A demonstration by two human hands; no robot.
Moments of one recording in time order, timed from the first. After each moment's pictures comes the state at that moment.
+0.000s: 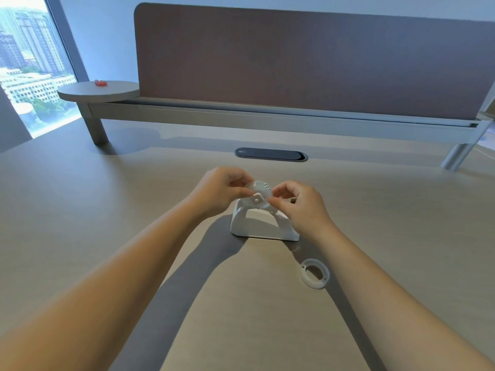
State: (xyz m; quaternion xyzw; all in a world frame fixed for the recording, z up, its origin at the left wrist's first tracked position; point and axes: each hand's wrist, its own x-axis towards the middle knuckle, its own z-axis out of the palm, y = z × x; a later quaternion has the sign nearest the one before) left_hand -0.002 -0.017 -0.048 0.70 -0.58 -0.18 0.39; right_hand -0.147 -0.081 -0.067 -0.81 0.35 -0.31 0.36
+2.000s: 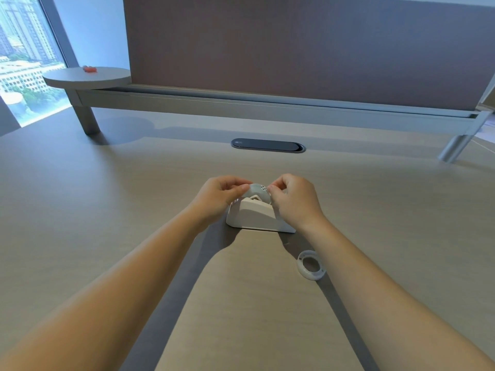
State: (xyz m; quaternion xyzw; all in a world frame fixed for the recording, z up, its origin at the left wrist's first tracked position) left_hand -0.007 -0.019 -0.081 0.67 -0.47 -0.30 0.50; right_hand -0.134 -0.085 -0.075 -0.82 0.41 -0.29 0.28
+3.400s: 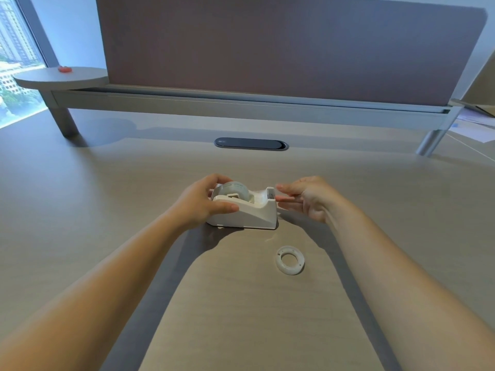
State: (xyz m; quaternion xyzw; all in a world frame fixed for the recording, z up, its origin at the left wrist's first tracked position) left_hand -0.010 -0.017 -0.083 0.70 -0.51 -0.29 0.40; right_hand -0.181 -0.128 -0.067 -0.56 0.44 -0.24 0.66
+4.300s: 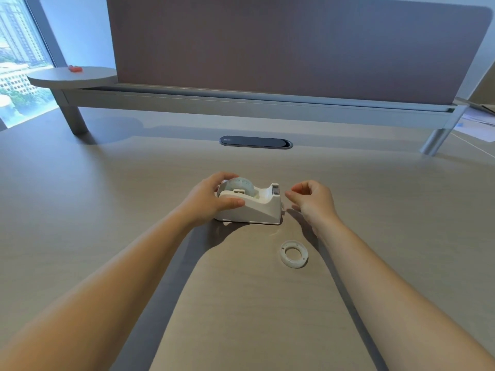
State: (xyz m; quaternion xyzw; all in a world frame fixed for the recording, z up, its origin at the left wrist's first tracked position) left_hand -0.015 -0.012 -0.086 0.71 -0.51 -0.28 0.40; right_hand -0.180 -0.108 -0.096 -0.62 0.49 -0.35 0.50
